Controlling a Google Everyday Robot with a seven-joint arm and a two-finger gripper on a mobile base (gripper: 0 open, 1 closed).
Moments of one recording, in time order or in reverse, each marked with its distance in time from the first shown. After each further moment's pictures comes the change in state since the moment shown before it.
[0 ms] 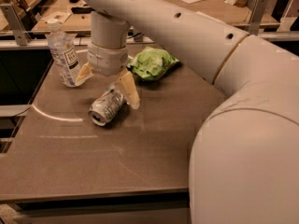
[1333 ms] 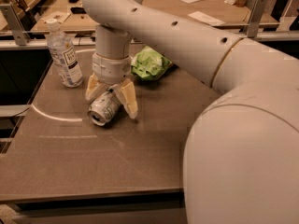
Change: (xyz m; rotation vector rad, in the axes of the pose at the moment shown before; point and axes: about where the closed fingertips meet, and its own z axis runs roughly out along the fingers) arm 0.006 0.011 0.029 -0.056 -0.037 0.057
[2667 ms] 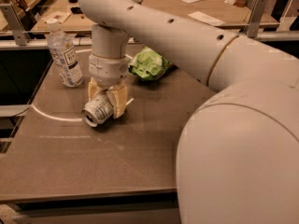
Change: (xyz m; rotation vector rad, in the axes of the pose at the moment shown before) arm -0.019 0.006 -0.001 -0.047 -0.057 0.006
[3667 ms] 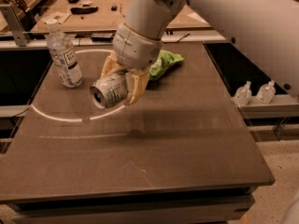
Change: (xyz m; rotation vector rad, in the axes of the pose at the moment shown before) arm -0.032 0.048 -0.076 0.284 -0.037 0.072
